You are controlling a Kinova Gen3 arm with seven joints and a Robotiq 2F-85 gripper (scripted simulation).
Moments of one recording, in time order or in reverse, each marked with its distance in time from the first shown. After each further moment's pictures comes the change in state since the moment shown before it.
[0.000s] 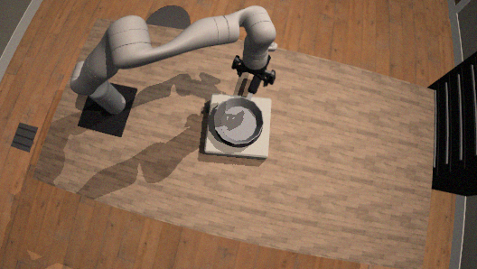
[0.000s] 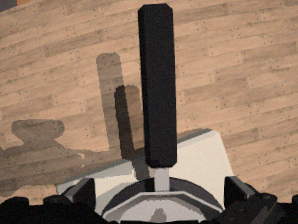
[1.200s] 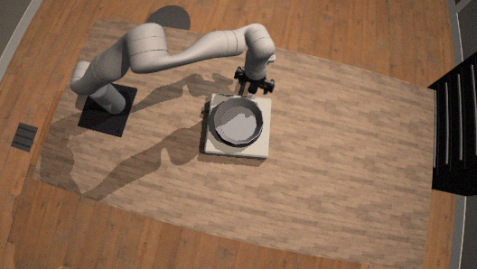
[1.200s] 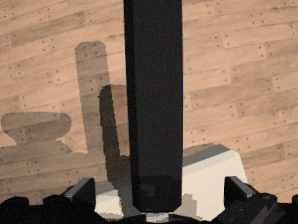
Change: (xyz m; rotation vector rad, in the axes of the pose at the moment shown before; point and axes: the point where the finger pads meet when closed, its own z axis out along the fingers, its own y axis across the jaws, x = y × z) arm 0.010 0.004 0.089 -0.006 -0.008 -0.019
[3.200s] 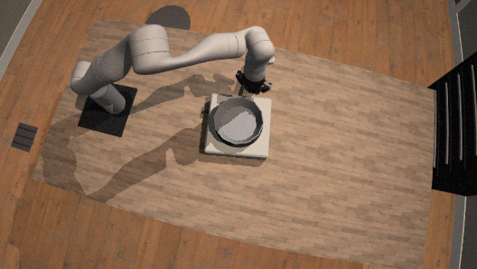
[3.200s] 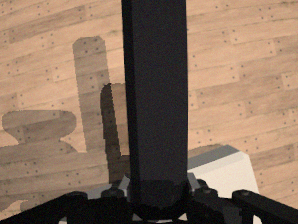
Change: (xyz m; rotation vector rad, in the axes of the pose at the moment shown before) arm -0.001 -0.003 0.013 0.012 -0.004 -0.002
